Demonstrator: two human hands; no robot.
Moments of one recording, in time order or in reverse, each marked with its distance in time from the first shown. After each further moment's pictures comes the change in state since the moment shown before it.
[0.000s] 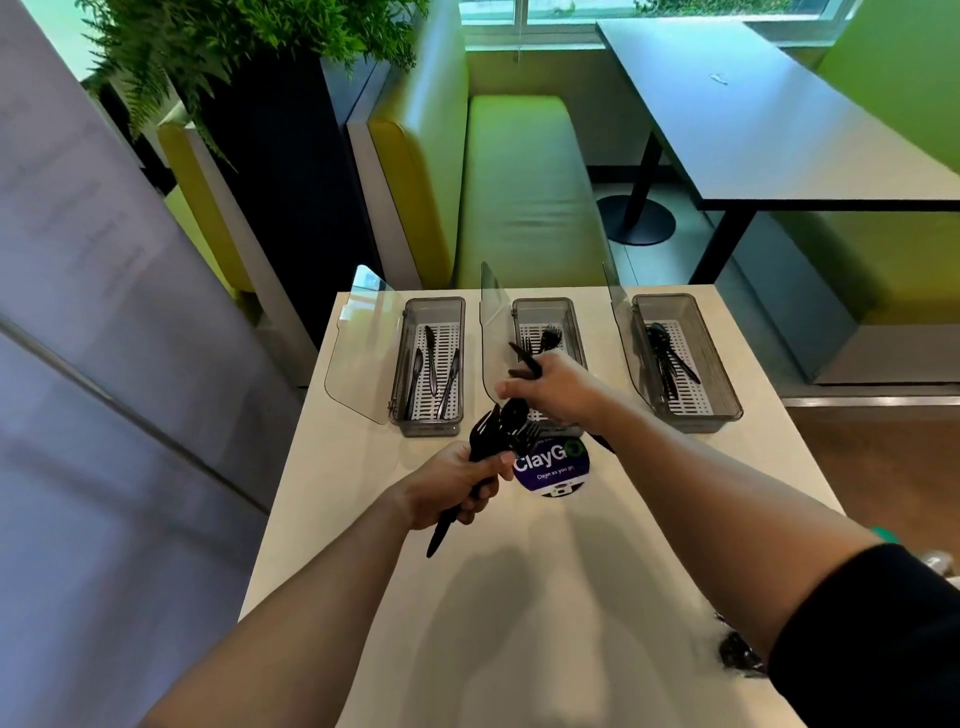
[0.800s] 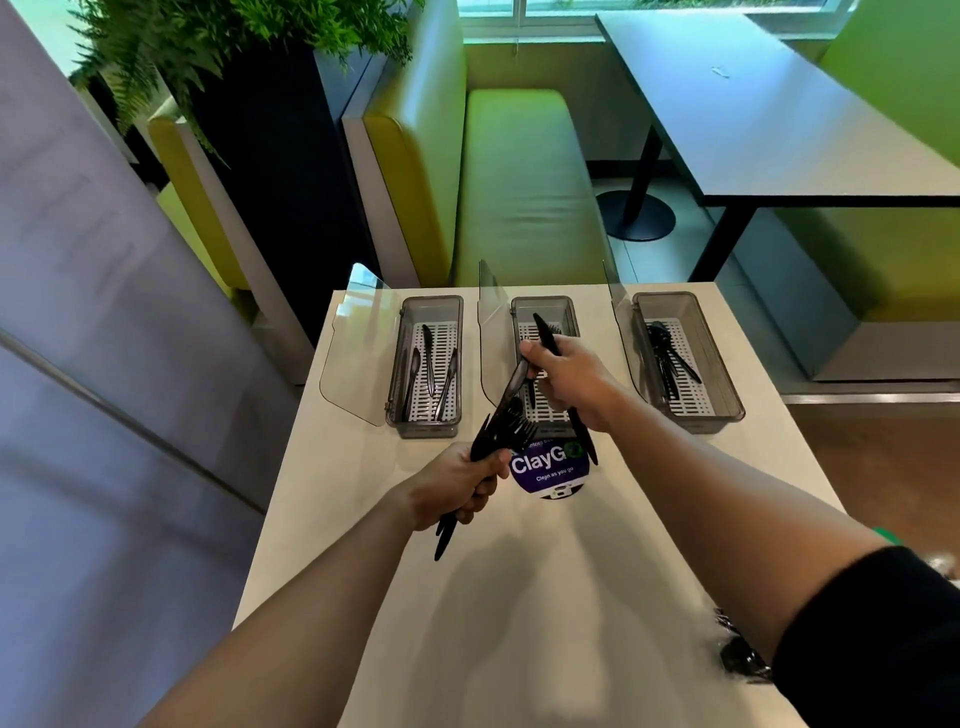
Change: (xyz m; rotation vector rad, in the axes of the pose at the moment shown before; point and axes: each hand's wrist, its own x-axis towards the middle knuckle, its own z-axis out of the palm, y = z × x) left_hand 0.012 -0.002 0.000 0.035 0.033 0.017; right_hand 0.017 0.011 -0.008 0.437 0.149 0.062
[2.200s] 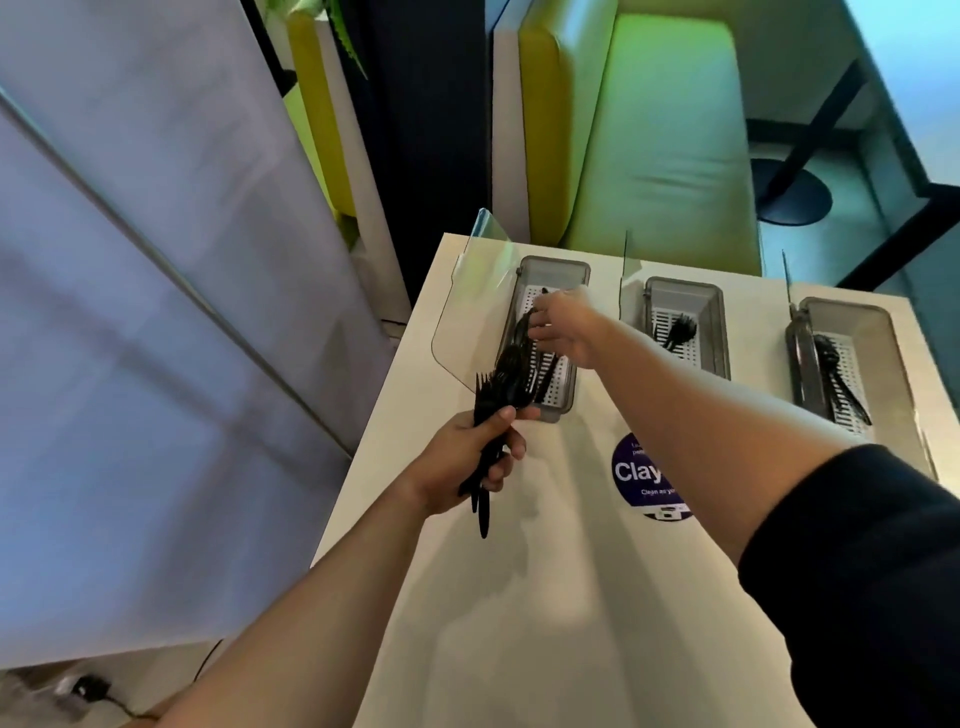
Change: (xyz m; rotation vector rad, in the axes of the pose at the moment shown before) left_hand -0.026 -0.037 -0.084 -0.512 0.192 0.136; right_hand 0.116 -0.025 0.141 -0.101 -0.121 0.208
